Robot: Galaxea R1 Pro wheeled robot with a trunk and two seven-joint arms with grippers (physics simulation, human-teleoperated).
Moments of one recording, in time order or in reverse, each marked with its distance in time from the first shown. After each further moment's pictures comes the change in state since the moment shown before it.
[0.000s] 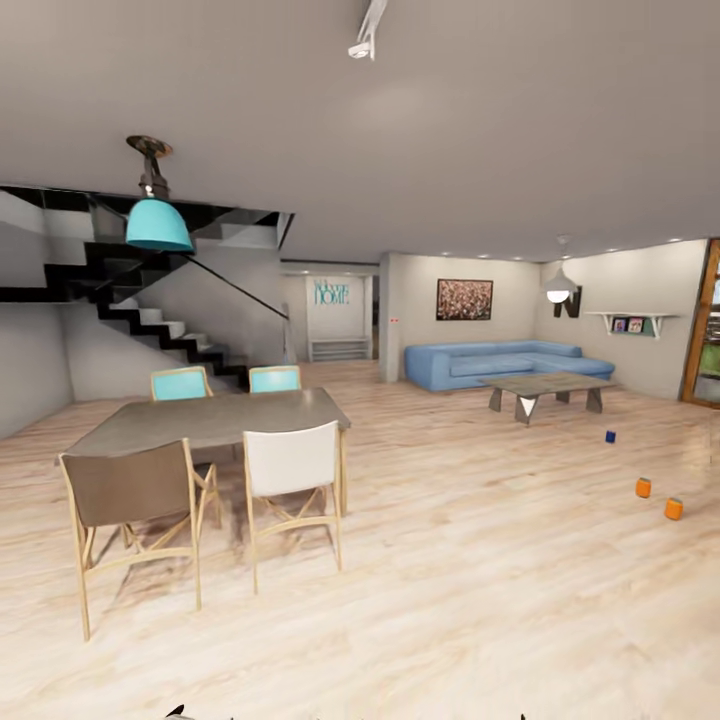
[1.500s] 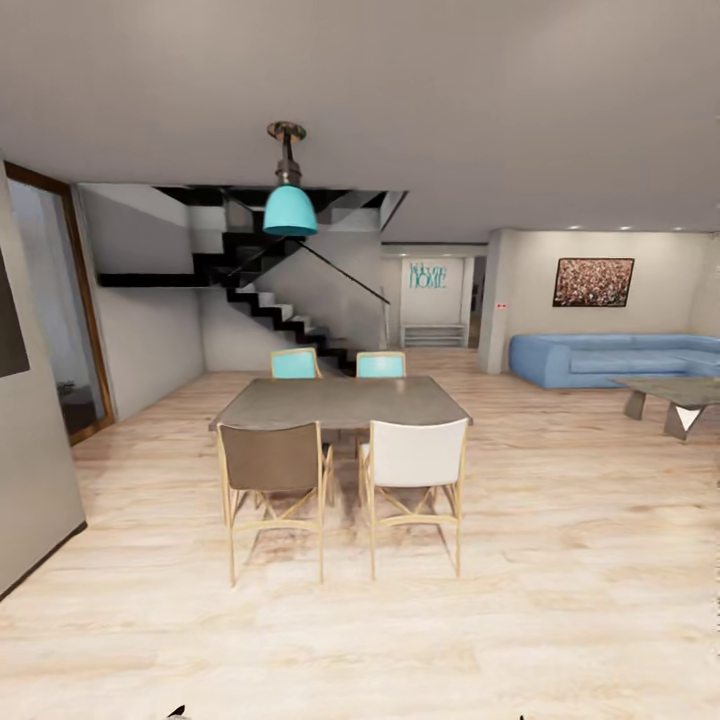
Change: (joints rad) left arm 0.000 0.000 0.002 0.001 0.001 0.006 -0.008; right arm 0.000 0.002 -0.001 0.000 0.015 0.006 -0.003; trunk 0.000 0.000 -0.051
